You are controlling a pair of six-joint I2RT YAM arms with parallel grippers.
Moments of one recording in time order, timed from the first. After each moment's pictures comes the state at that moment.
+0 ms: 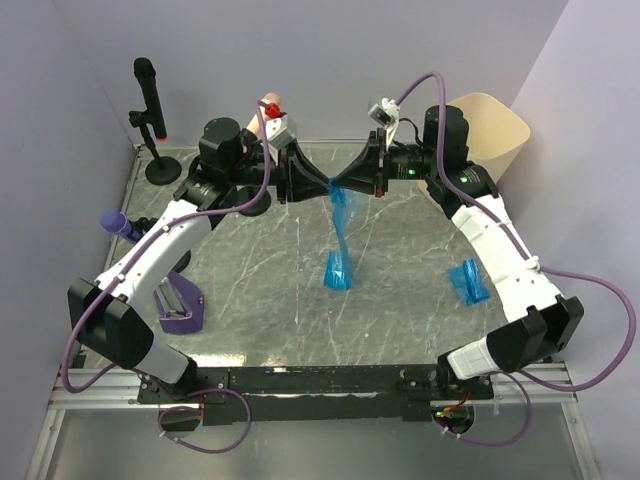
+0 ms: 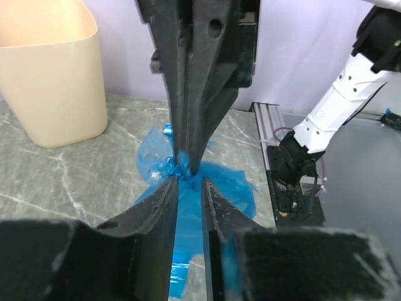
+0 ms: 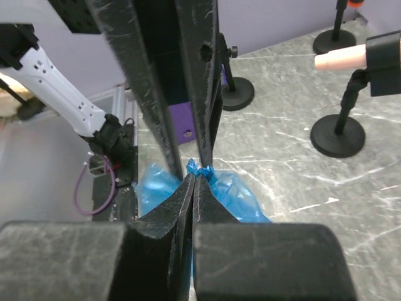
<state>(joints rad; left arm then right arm) -0.48 1.48 1.45 0.04 1.07 -0.13 0.34 1.41 1.58 -0.39 -1.08 0.02</state>
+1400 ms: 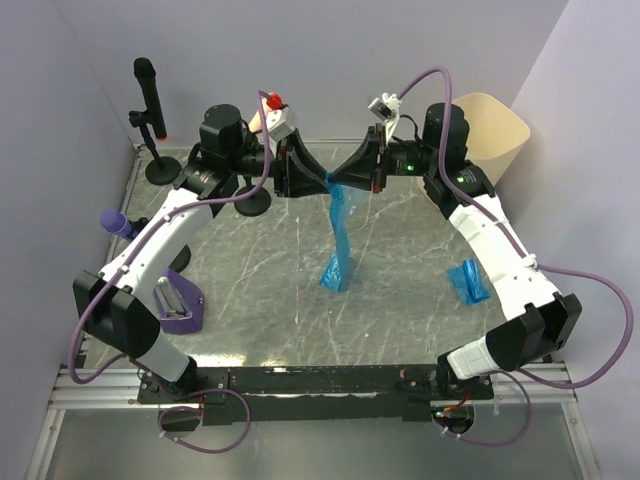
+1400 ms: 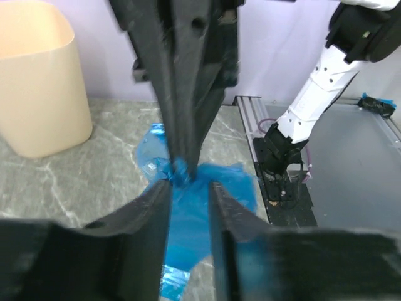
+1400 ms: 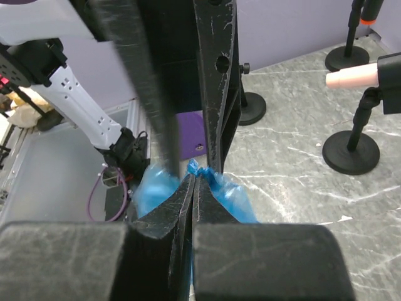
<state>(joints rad) -0.46 1.55 1.58 -0.05 1.19 -0.09 0.35 1.43 1.57 -0.26 -1.12 0.15</state>
